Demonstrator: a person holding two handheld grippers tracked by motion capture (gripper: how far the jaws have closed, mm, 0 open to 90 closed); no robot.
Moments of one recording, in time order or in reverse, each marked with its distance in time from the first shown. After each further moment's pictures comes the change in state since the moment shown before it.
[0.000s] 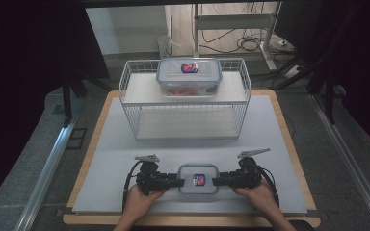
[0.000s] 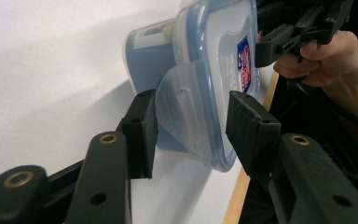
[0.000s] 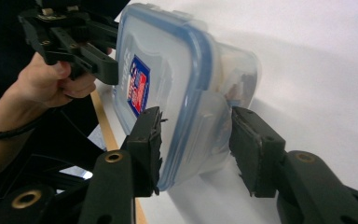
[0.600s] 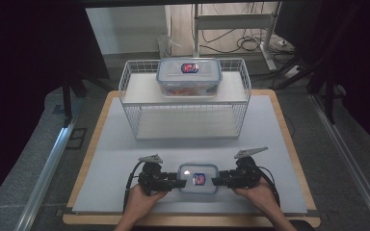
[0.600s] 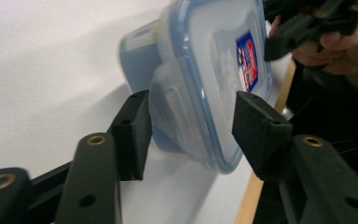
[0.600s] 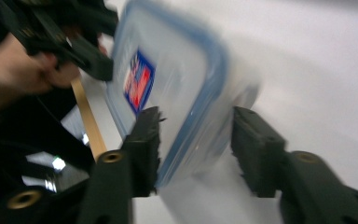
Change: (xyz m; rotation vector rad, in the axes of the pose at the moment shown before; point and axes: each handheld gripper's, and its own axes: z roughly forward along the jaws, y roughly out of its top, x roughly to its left) left arm -0.006 0.003 0.004 0.015 0.053 0.056; right arm 0.012 0.007 0.000 0.031 -0.090 -0.107
